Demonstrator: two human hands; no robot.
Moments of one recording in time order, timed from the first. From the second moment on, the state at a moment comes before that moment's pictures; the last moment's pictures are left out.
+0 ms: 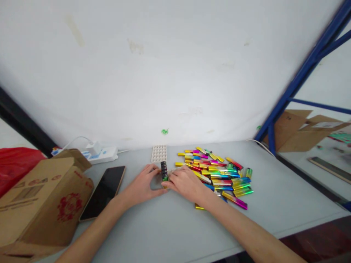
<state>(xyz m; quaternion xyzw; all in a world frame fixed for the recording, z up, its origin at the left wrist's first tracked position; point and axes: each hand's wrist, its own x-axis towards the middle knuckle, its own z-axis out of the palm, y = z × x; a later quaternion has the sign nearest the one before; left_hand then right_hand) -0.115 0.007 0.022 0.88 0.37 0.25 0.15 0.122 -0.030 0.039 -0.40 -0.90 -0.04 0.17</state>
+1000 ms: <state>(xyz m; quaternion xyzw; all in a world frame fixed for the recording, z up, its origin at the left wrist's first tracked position) -0.117 0.012 0.022 0.87 0.40 0.22 0.19 0.259 0.025 0.026 -0.57 -0.76 0.09 0.30</state>
